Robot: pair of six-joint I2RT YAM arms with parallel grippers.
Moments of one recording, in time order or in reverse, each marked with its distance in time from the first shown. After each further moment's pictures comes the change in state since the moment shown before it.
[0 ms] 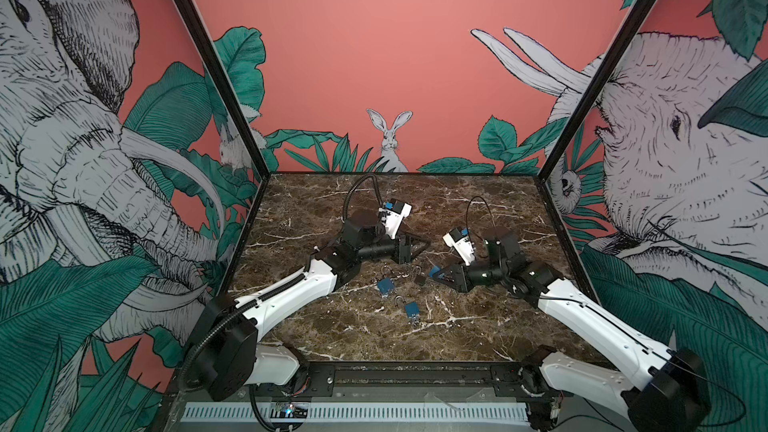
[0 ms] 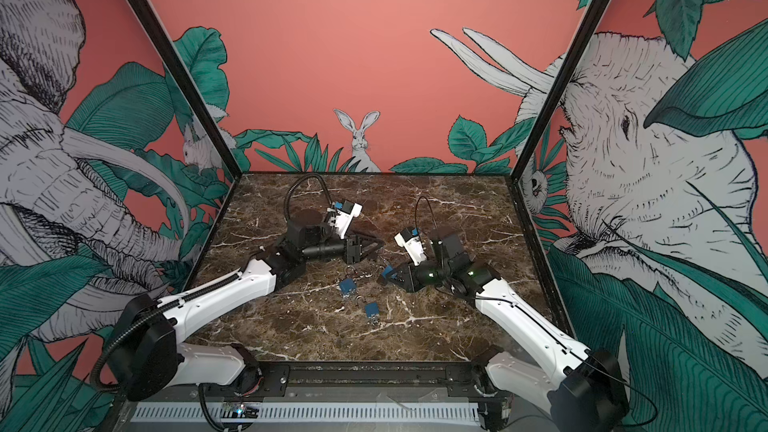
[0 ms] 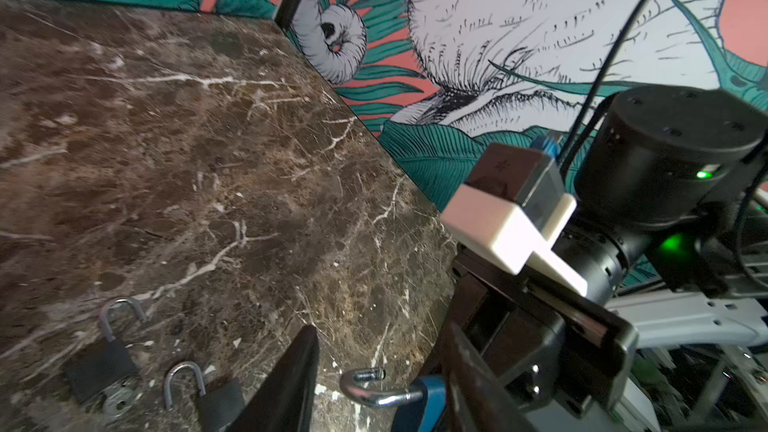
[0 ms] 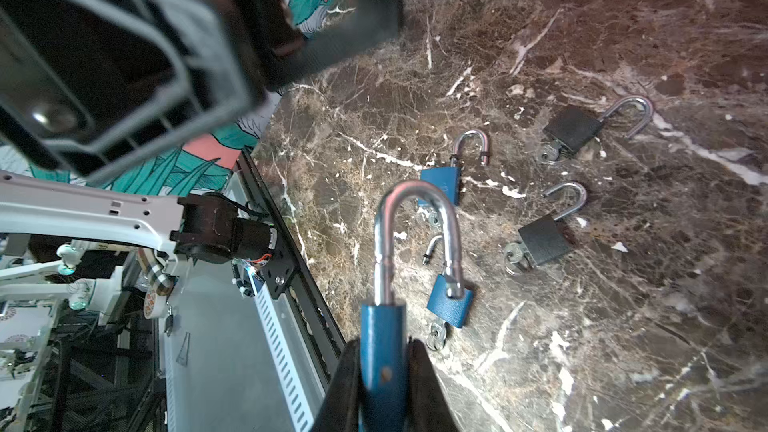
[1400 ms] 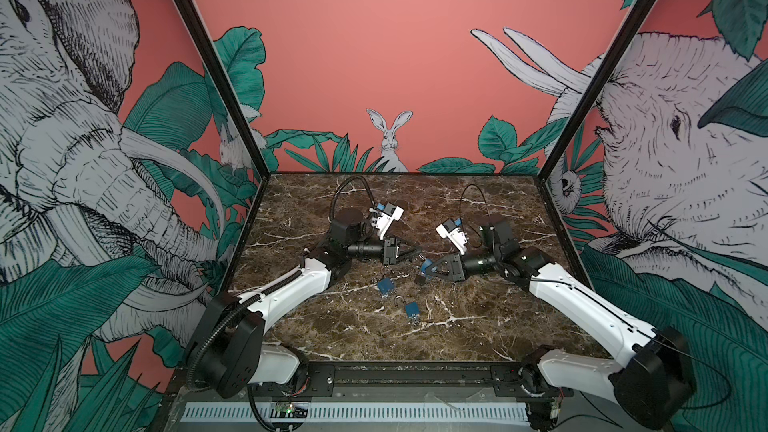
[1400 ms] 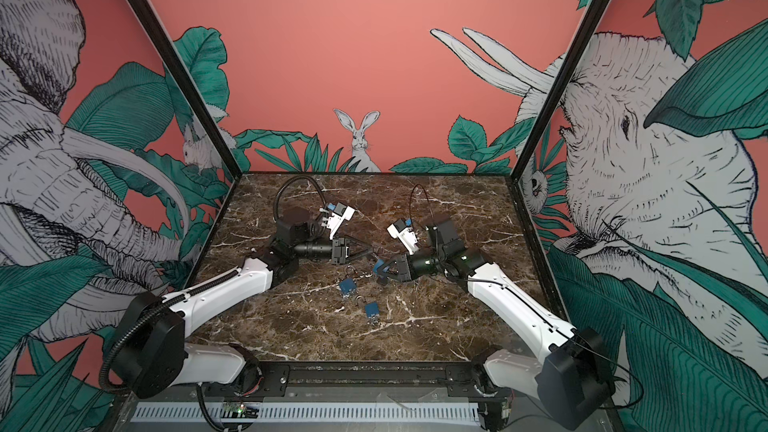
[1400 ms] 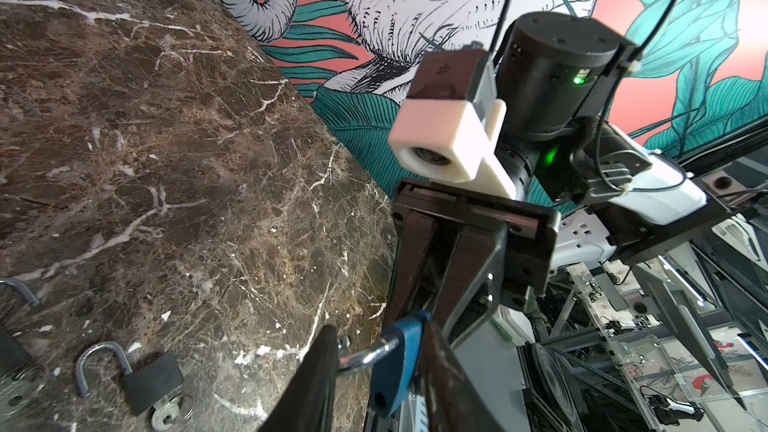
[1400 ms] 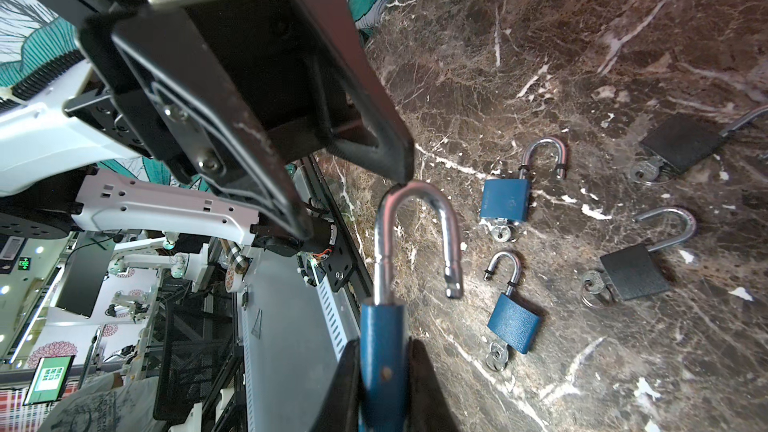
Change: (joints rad) left arm 0.125 -0.005 -0.072 0.100 0.350 -0.093; right arm -0.034 0.124 0.108 -0.001 -0.201 0.037
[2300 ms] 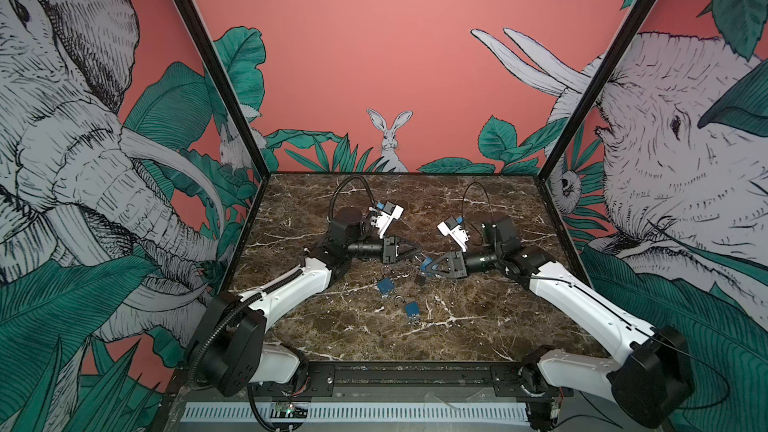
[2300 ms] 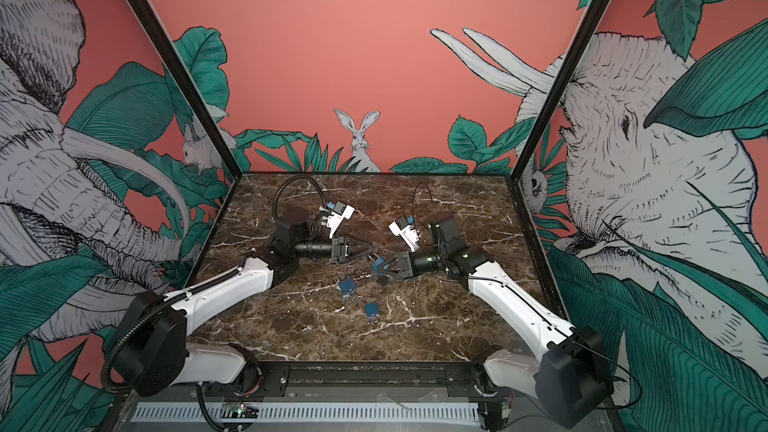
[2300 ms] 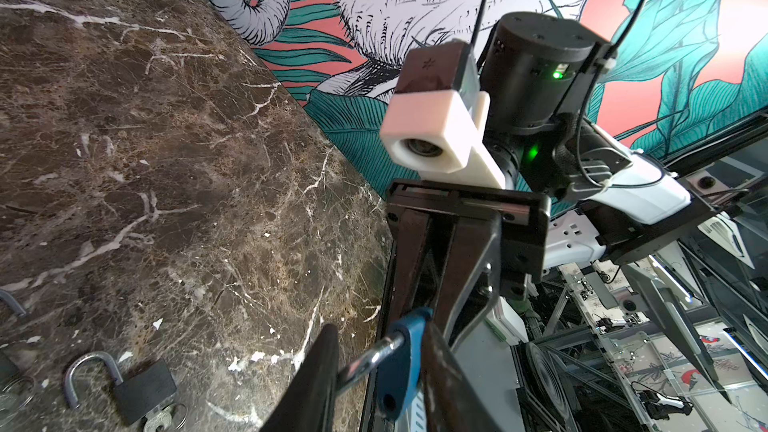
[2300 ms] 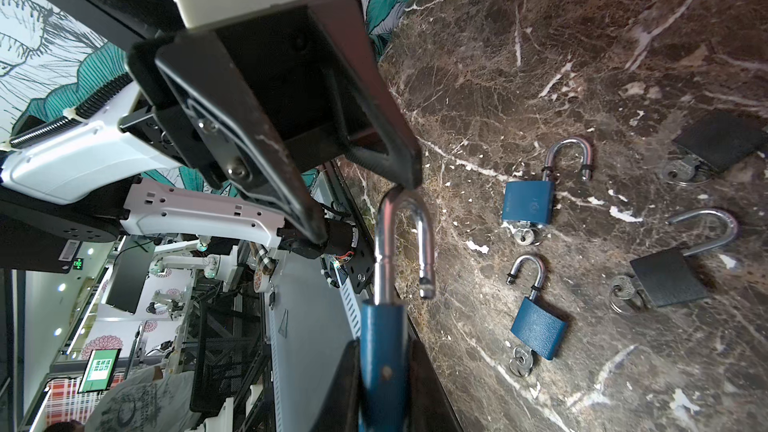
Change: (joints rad) left arm 0.005 0.011 0.000 0.038 0.020 -0.026; right arm -0.031 0.008 0.000 0.030 -0.079 0.049
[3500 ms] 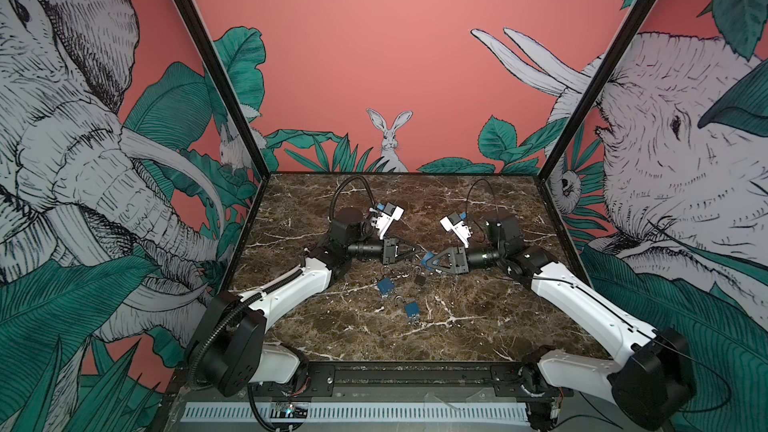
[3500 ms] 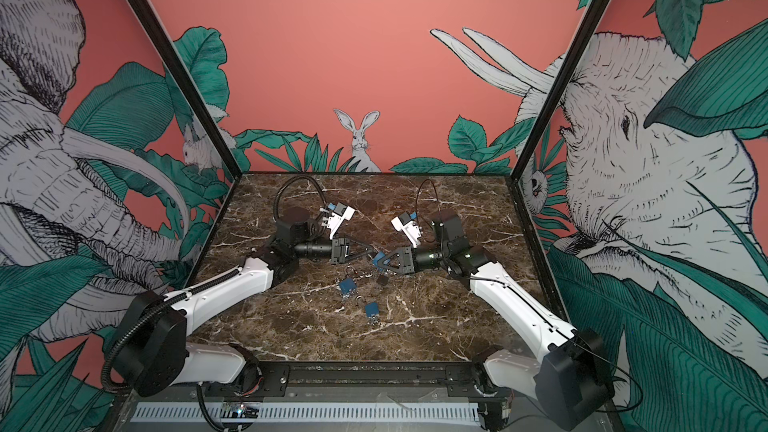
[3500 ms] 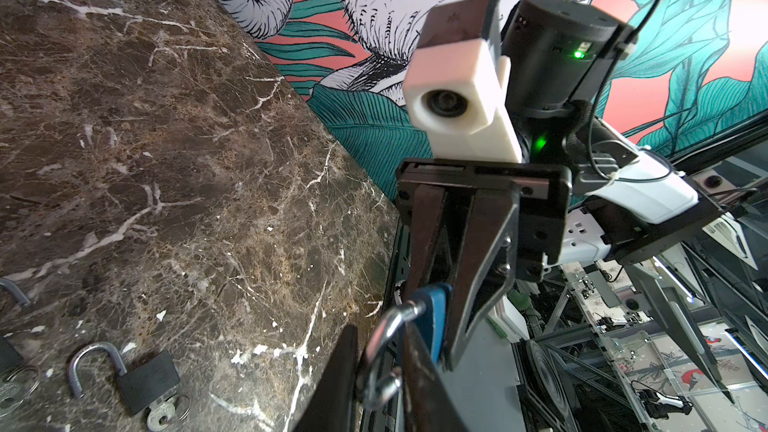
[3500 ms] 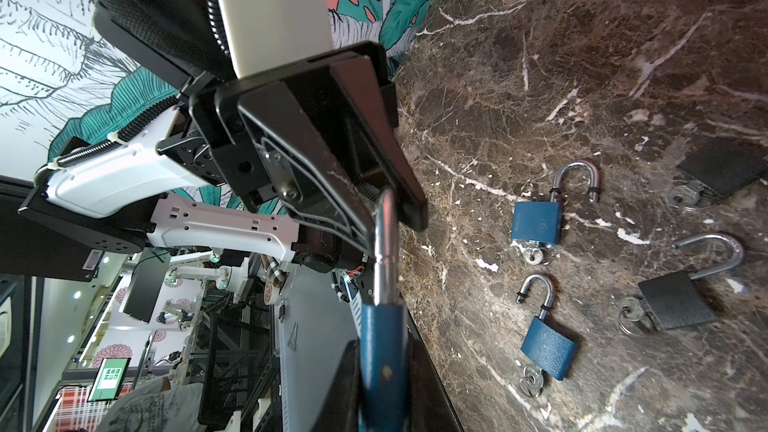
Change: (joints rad) left arm 0.000 0.000 0.000 -0.025 -0.003 0.017; right arm -0.014 -0.011 -0.006 0.071 -0.026 0.059
